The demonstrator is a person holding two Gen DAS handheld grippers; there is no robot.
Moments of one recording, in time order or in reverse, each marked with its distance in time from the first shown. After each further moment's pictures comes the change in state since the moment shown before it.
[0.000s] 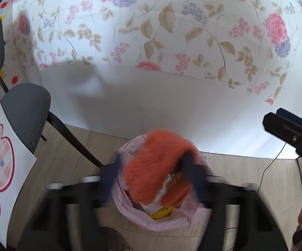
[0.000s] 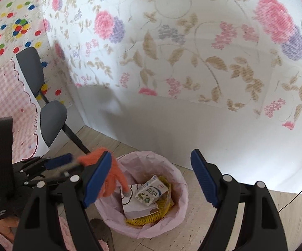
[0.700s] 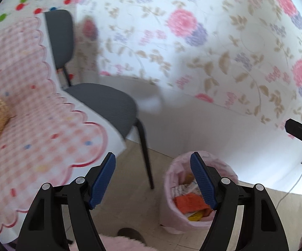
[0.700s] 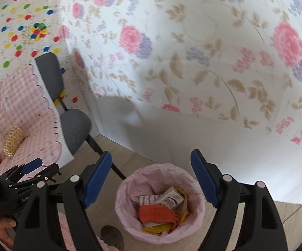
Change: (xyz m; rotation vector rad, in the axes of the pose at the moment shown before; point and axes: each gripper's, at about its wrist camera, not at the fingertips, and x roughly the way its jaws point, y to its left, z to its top) left arm -0.104 0.087 -0.038 -0.201 -0.176 0.239; right arm -0.029 0.058 0.012 -0.067 -0.086 0.101
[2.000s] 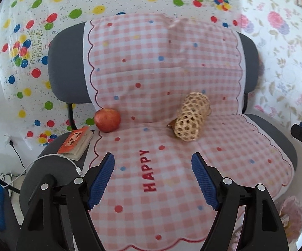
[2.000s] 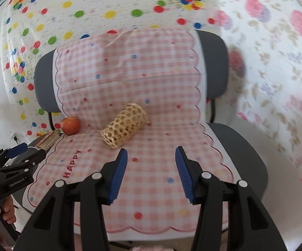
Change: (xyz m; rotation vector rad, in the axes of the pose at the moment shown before) left arm -0.185 0.319 -0.043 -0.418 -0.068 0.652; right arm 0.052 0.396 0.021 -0.501 0.058 0.543
